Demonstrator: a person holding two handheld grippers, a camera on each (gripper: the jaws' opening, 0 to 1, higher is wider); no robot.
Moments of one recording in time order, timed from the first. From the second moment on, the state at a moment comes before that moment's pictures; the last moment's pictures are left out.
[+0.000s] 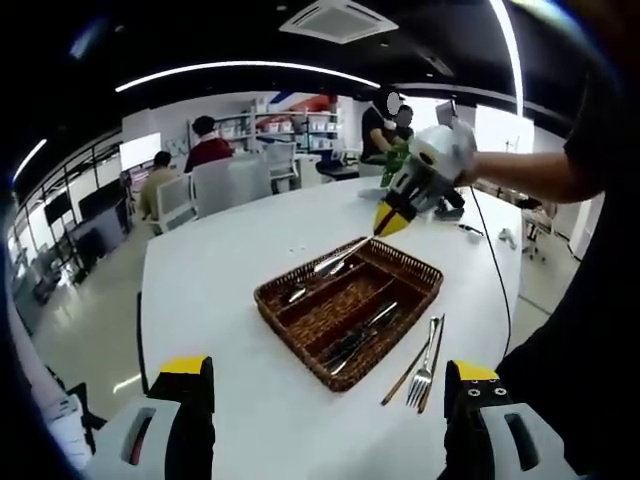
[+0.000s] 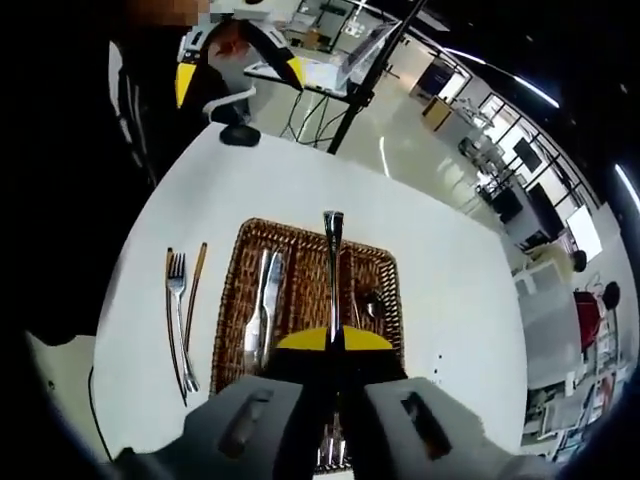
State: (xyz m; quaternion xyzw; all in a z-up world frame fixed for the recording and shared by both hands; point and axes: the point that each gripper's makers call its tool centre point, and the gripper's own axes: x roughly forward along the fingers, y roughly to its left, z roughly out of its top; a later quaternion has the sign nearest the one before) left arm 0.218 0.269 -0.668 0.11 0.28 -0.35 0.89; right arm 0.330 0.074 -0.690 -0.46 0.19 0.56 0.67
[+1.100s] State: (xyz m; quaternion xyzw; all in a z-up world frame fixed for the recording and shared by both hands) left arm 0.226 0.269 -0.657 0.10 0.28 -0.36 0.88; right arm 0.381 0.088 -0.695 -0.47 0.19 0.55 0.66
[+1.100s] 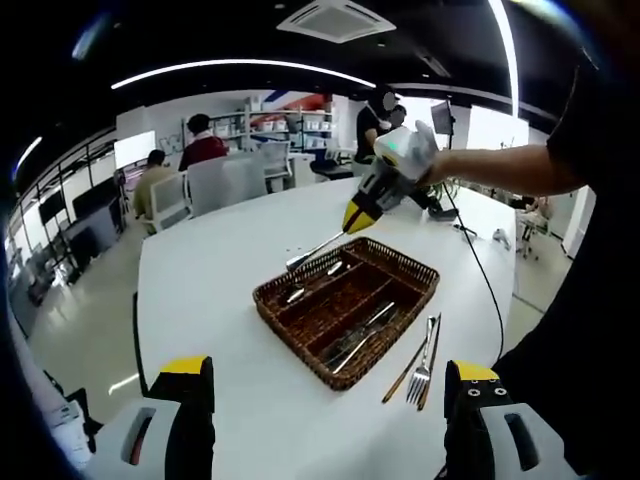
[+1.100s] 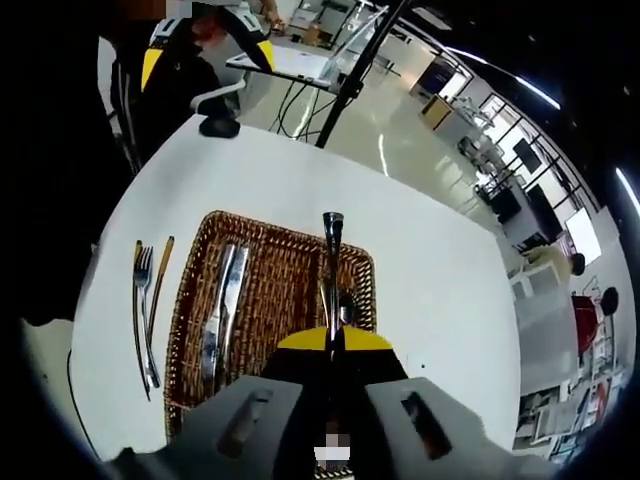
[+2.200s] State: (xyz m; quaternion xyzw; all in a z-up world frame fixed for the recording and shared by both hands) left arm 0.229 0.286 -0.660 0.10 0.29 -0.34 0.89; right arm 0.388 0.092 -0.756 -0.46 0.18 0.55 0.67
